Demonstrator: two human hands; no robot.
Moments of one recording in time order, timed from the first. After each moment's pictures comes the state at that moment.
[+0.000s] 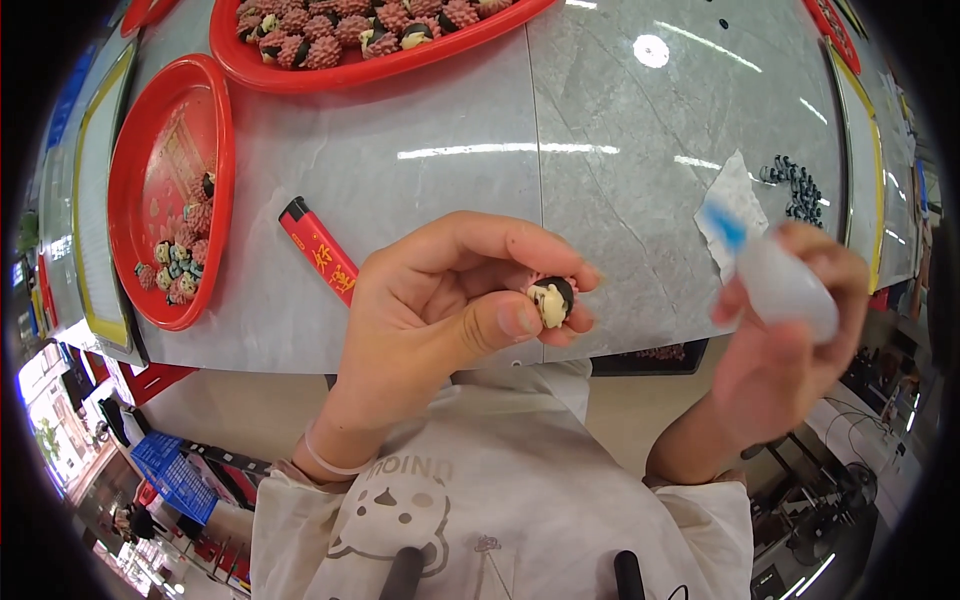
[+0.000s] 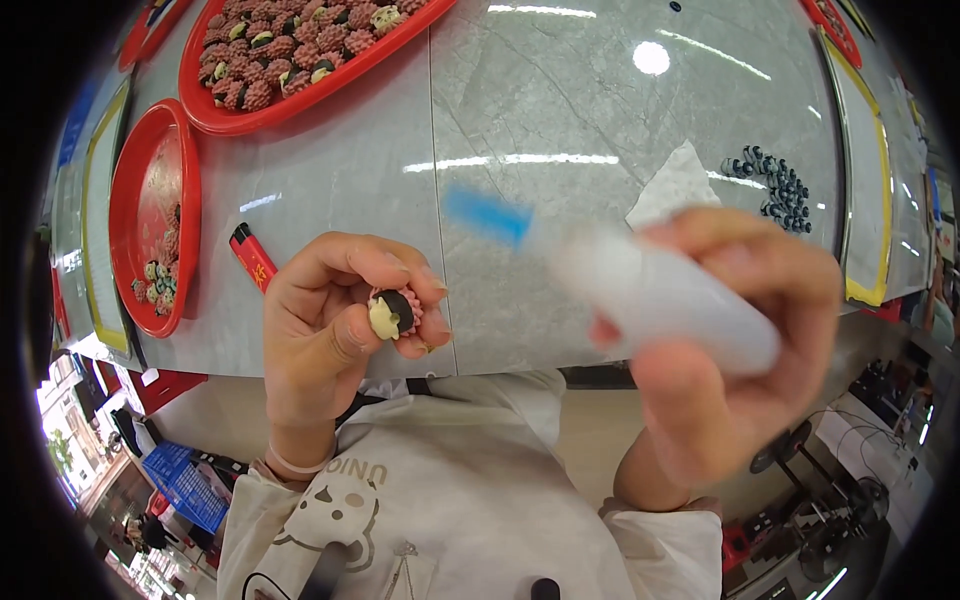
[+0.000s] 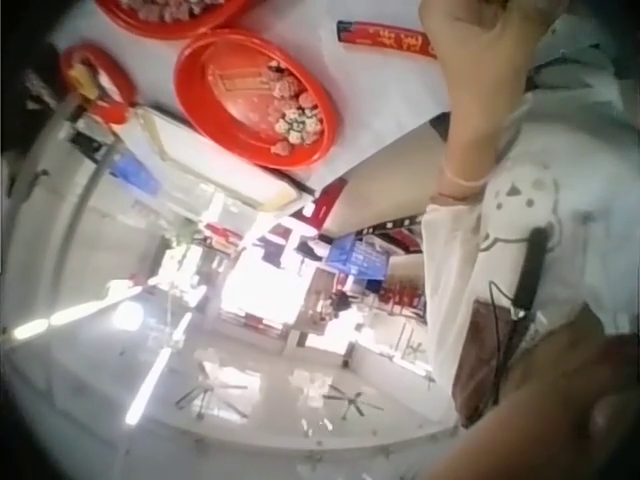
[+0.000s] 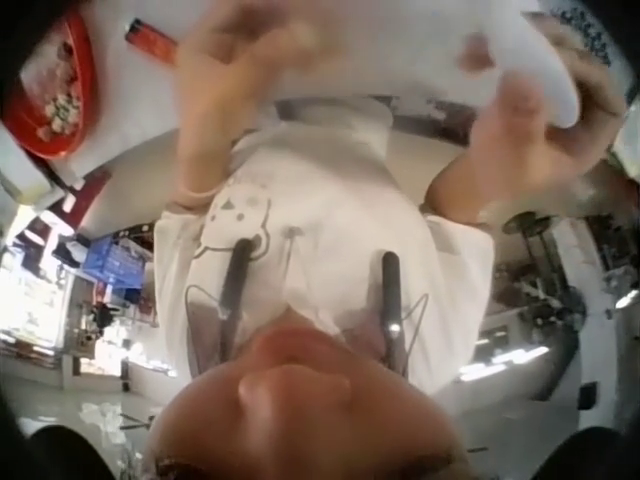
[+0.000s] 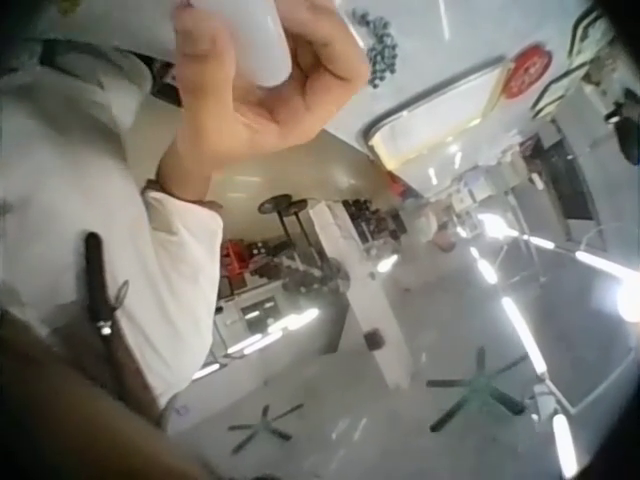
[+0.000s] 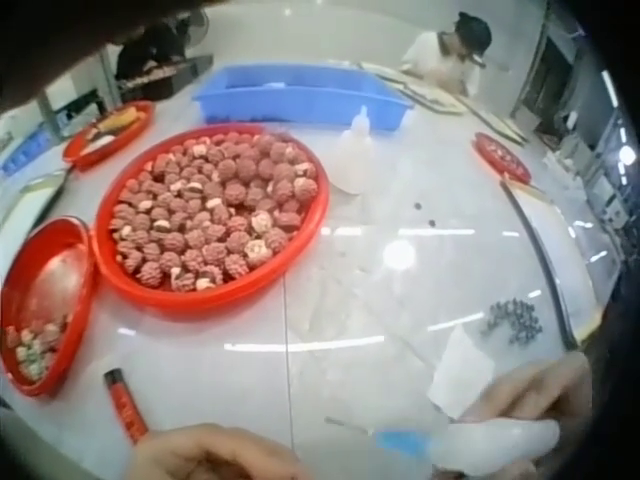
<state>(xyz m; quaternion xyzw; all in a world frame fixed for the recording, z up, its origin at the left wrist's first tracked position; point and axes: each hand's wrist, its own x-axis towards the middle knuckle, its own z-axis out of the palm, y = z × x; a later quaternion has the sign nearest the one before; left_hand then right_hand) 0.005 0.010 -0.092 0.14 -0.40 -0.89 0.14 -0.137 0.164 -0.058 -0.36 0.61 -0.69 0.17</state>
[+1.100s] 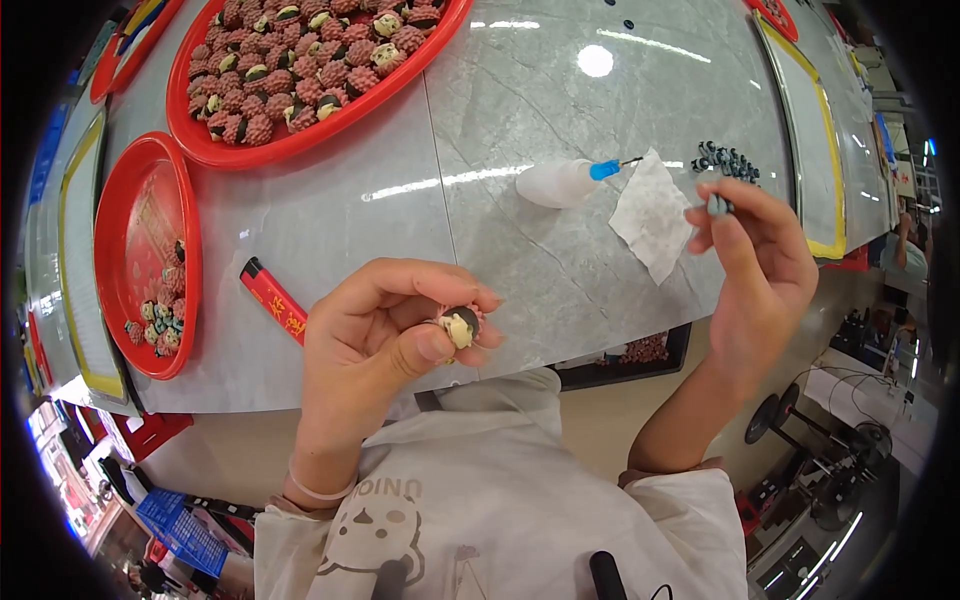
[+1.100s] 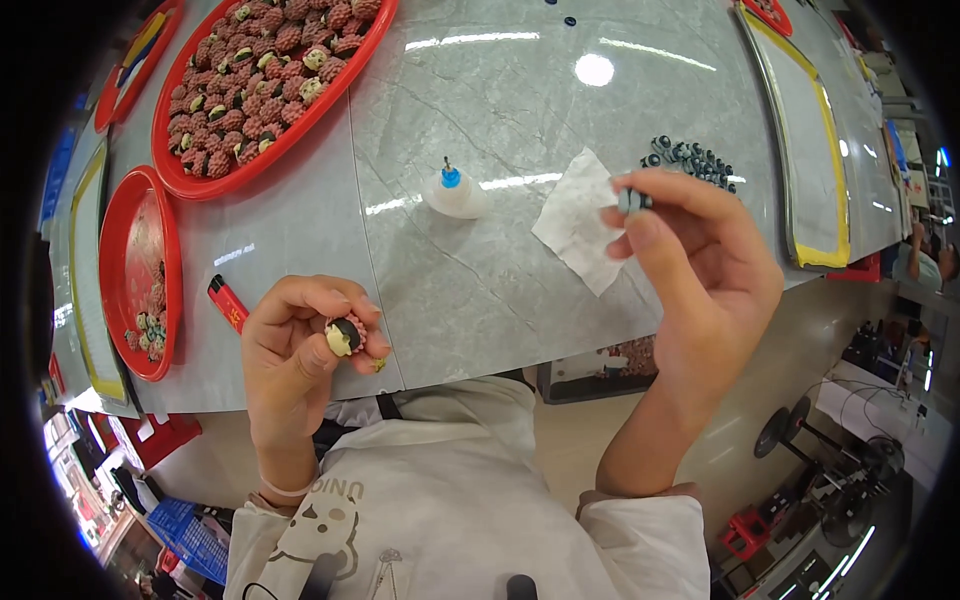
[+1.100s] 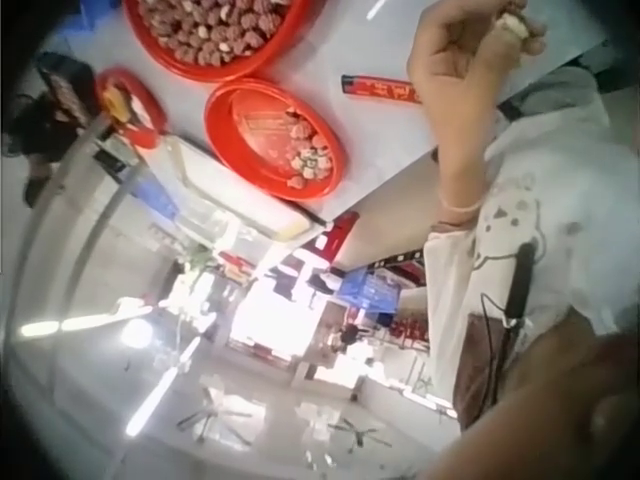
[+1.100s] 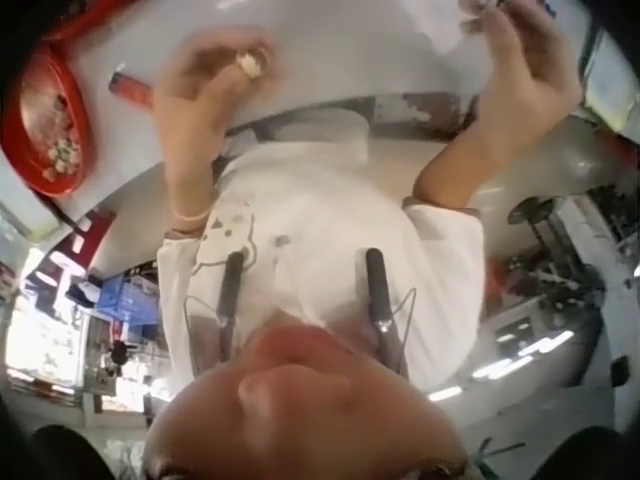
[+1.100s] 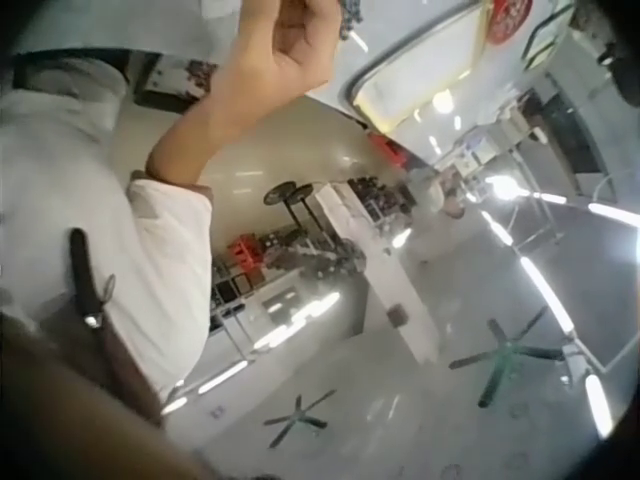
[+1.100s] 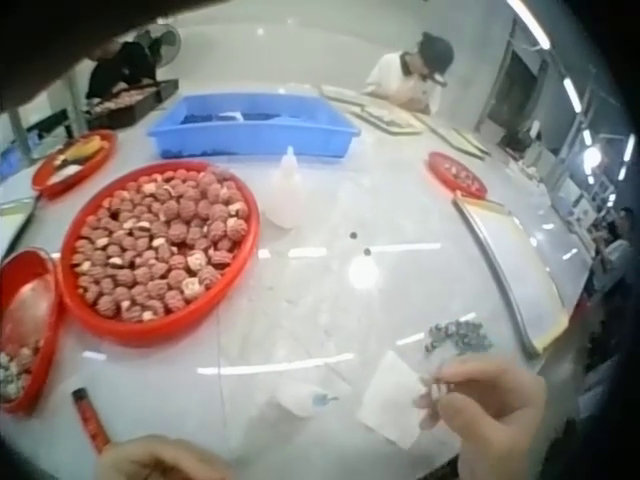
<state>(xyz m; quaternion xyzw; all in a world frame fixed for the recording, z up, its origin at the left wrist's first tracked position) 0.005 0.014 -0.094 0.16 -0.45 -0.87 0.14 -0.175 0.186 -0.064 -0.21 0.77 -0.60 0.07</state>
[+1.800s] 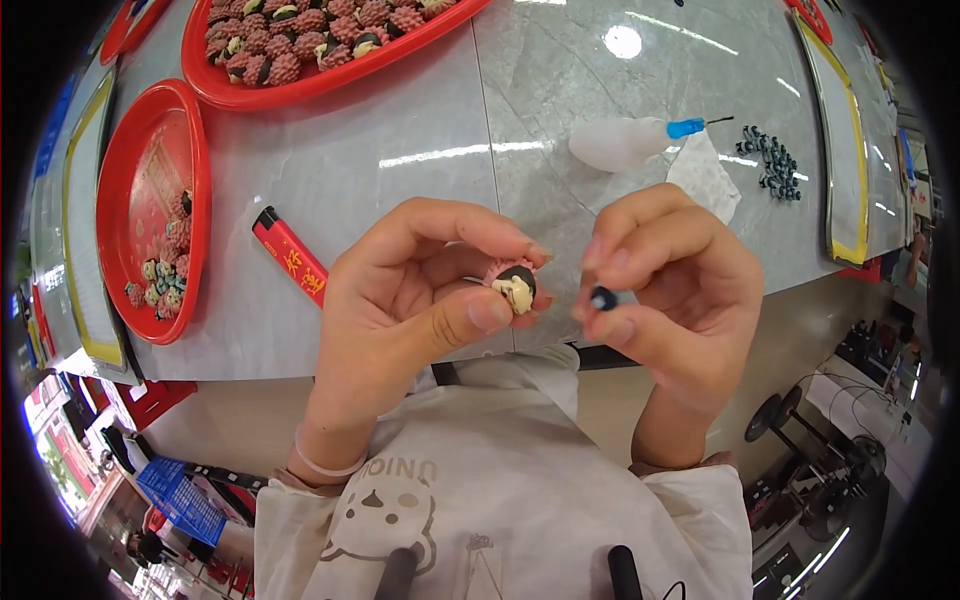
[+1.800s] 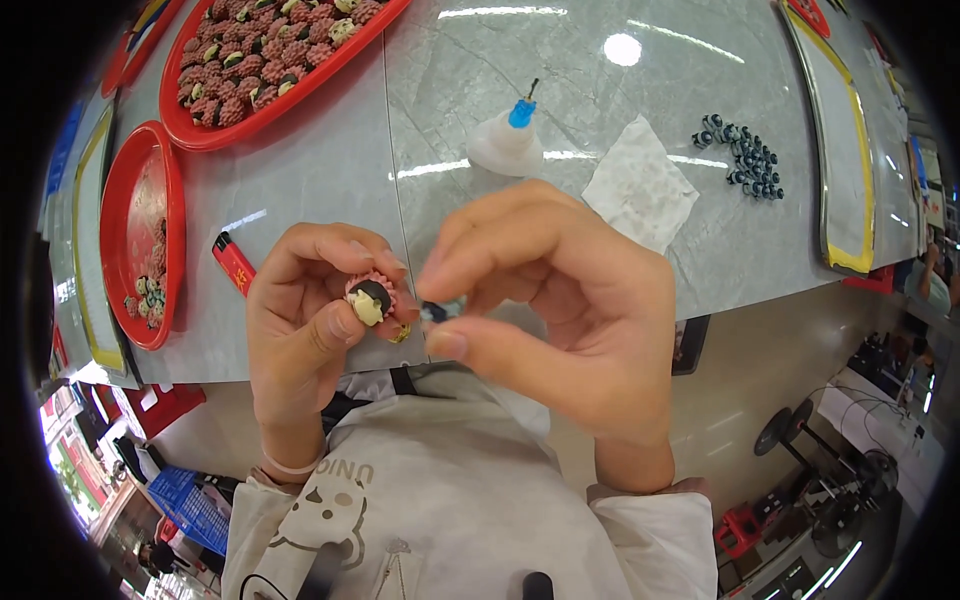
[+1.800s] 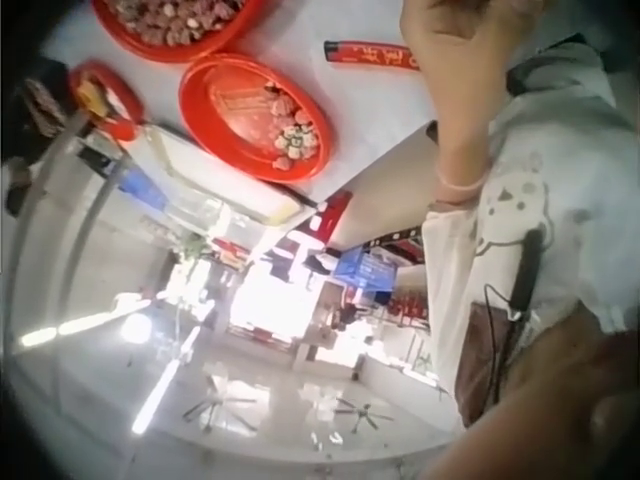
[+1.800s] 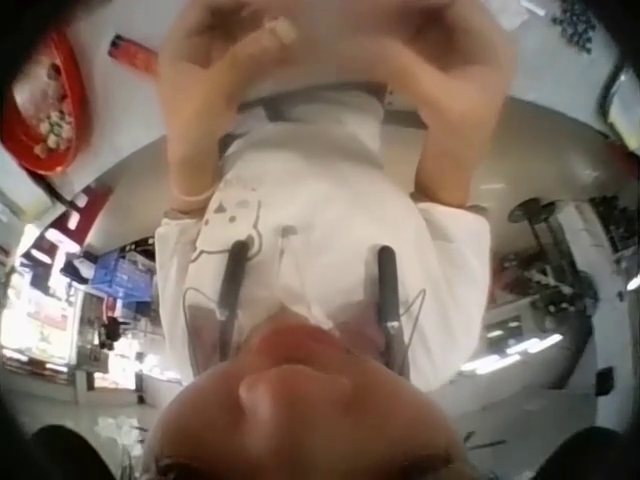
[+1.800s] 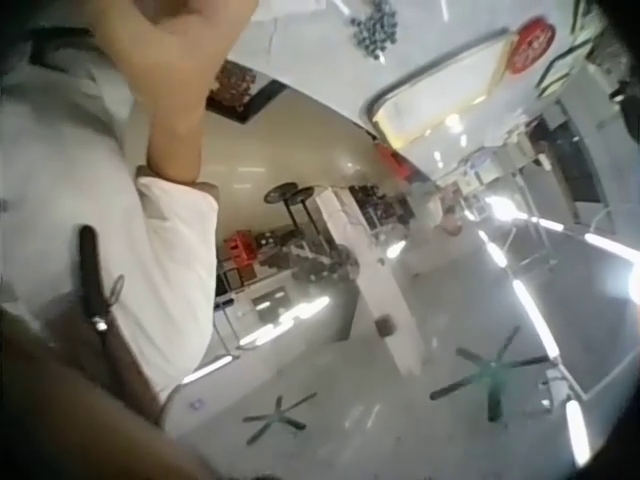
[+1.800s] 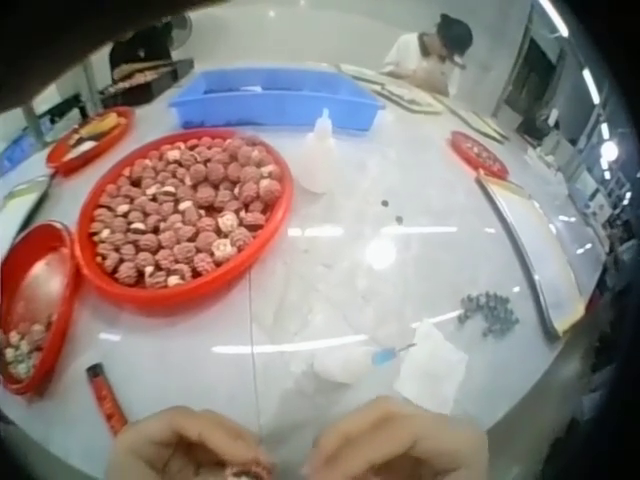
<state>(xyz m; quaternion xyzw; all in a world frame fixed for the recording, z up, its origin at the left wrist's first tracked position) 0.006 0.012 -0.099 0.11 -0.41 -0.89 0.16 -0.123 0.145 -0.079 -0.32 0.51 -0.72 0.35</state>
